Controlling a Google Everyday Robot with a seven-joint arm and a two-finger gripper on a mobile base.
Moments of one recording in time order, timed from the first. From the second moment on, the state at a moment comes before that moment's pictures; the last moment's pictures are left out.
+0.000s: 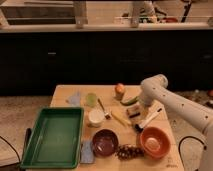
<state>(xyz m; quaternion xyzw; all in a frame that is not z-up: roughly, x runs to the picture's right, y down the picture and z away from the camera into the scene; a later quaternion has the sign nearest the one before) 0.230 0.114 0.887 -0.28 -0.02 0.00 0.96</state>
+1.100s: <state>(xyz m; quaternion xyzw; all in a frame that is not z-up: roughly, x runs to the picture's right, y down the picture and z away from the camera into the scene) 0.231 0.124 0.908 -0.30 0.00 0.07 0.95</state>
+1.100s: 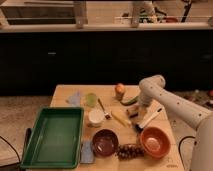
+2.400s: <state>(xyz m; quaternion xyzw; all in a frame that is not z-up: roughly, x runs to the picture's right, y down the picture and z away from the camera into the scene) 0.232 0.131 0.916 -0.31 0.00 0.06 0.95</state>
